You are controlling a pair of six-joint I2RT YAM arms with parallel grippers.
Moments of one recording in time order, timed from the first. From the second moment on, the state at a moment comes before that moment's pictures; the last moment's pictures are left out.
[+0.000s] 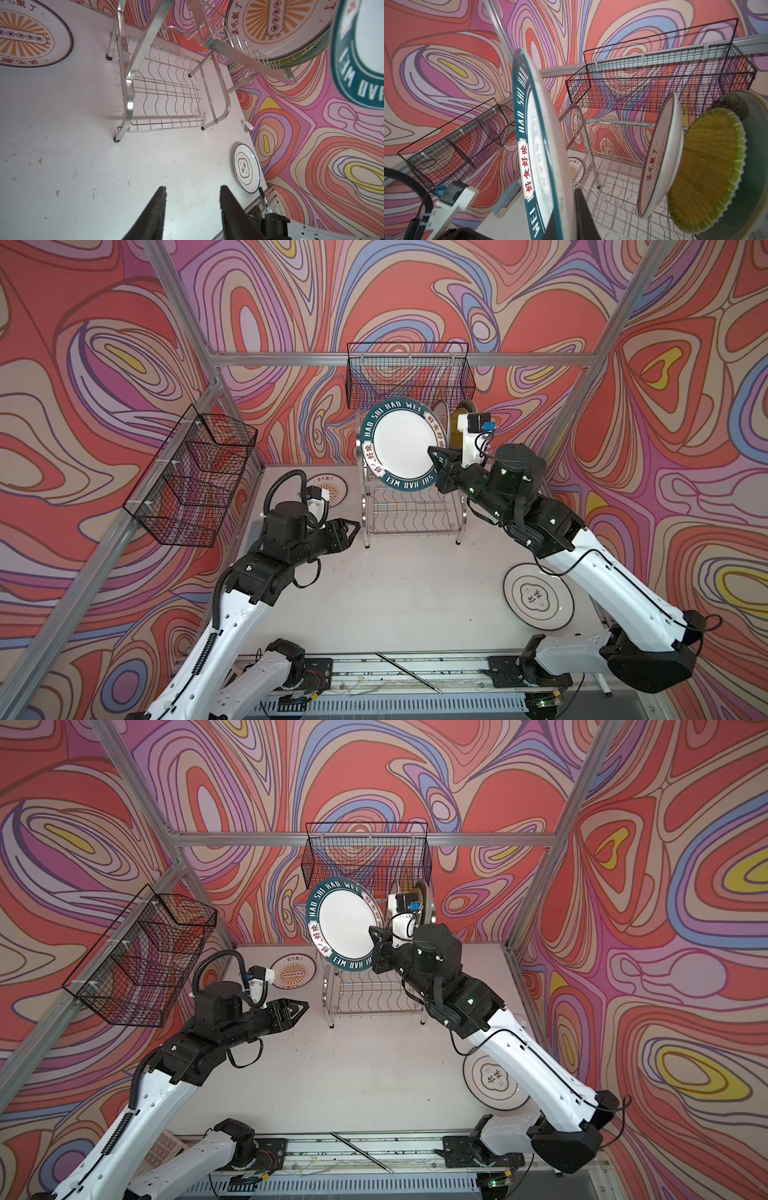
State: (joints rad) left arm -0.38 0.90 1.05 -0.65 0.31 -0.63; right arm 0.76 1.35 1.66 -0.36 0.21 0.27
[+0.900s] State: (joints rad) left arm -0.38 0.85 1.05 -0.65 0.29 -0.63; right arm 1.00 1.78 2.11 -0.34 1.03 0.03
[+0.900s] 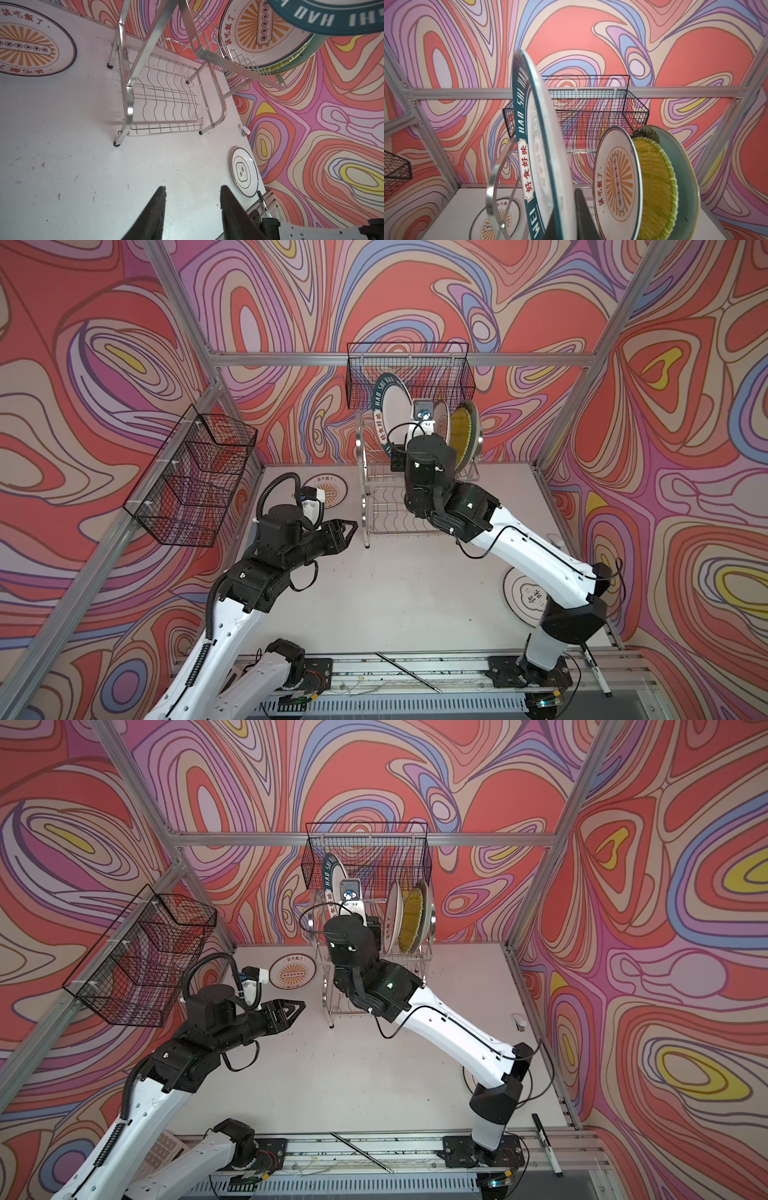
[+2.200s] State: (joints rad) left arm -0.38 0.83 1.07 -0.74 0.30 -0.59; right arm 0.97 2.00 2.23 -0.13 1.44 -0.35
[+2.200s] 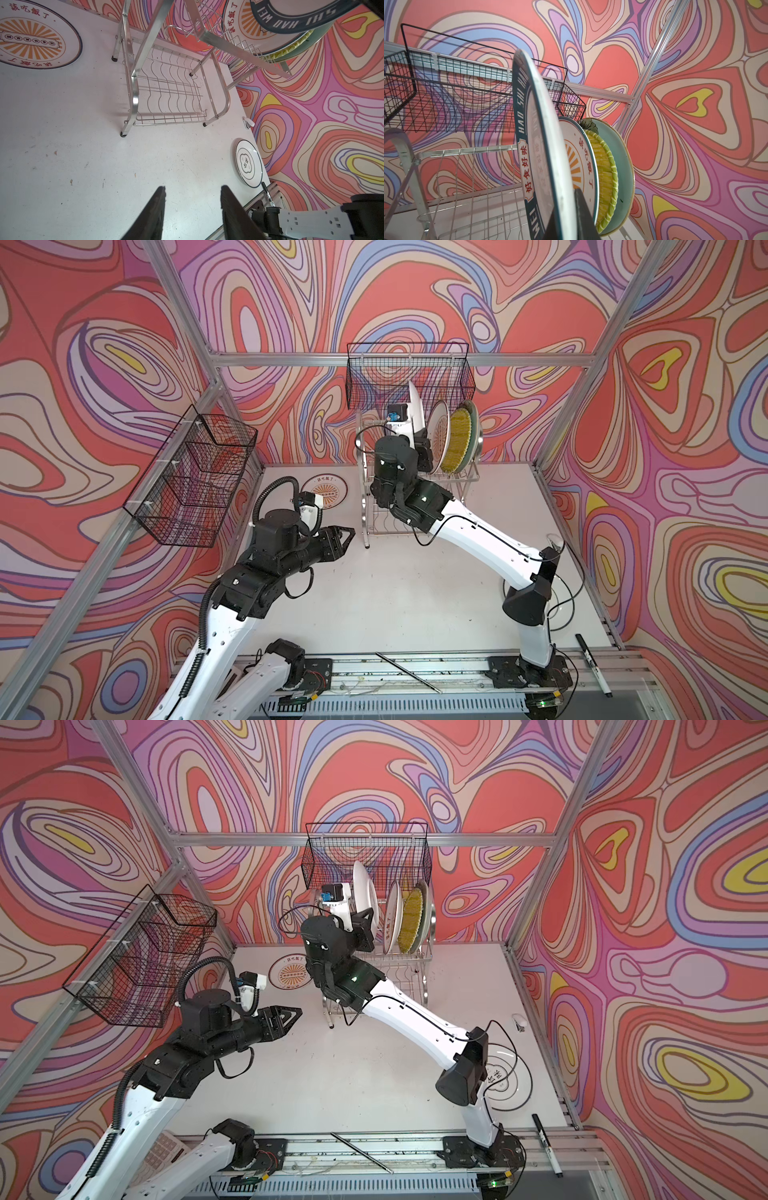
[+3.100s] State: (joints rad) left arm -0.38 0.83 1.08 -0.76 0.30 -0.58; right arm 0.85 2.04 2.38 -0.85 1.13 0.32
